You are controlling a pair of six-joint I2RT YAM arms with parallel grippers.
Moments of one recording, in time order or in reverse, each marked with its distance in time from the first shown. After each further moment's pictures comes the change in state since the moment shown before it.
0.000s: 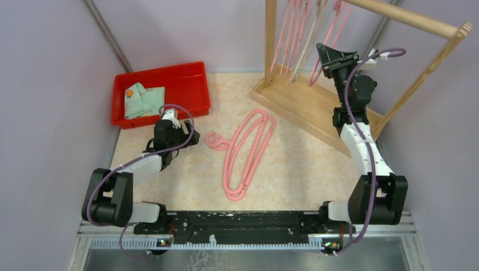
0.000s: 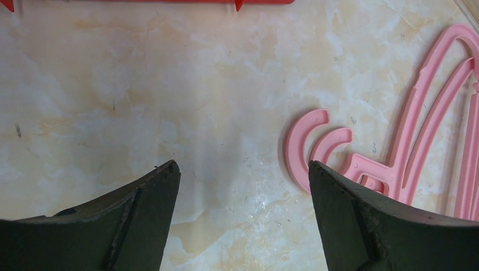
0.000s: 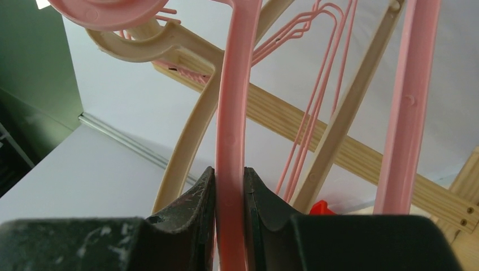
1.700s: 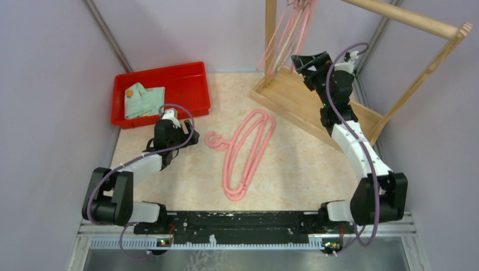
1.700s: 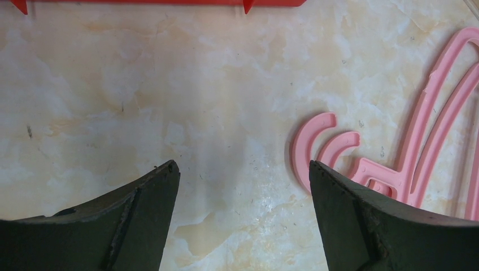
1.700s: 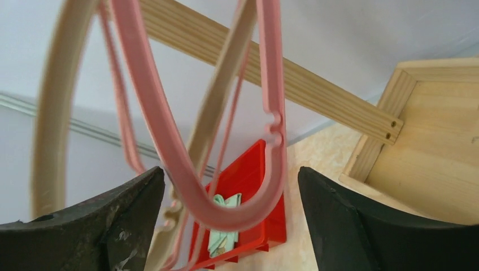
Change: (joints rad) left arm 0.000 0.009 0.005 -0.001 -0.023 0.010; right arm 0.171 0.053 0.065 -0.347 0.110 -0.185
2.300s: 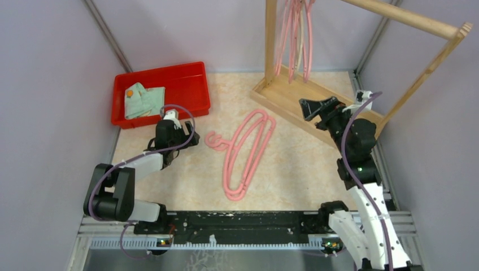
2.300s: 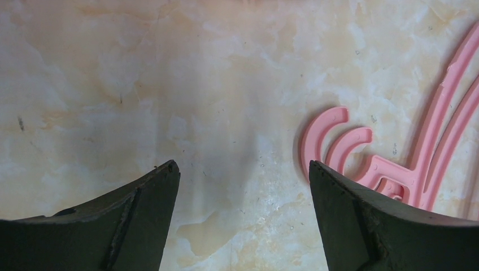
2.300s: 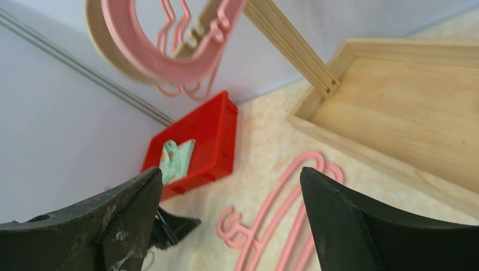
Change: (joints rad) left arm 0.000 0.029 0.002 -0.004 -0.003 -0.001; right arm 0.001 -0.645 -0.301 -0.344 -0.030 -0.281
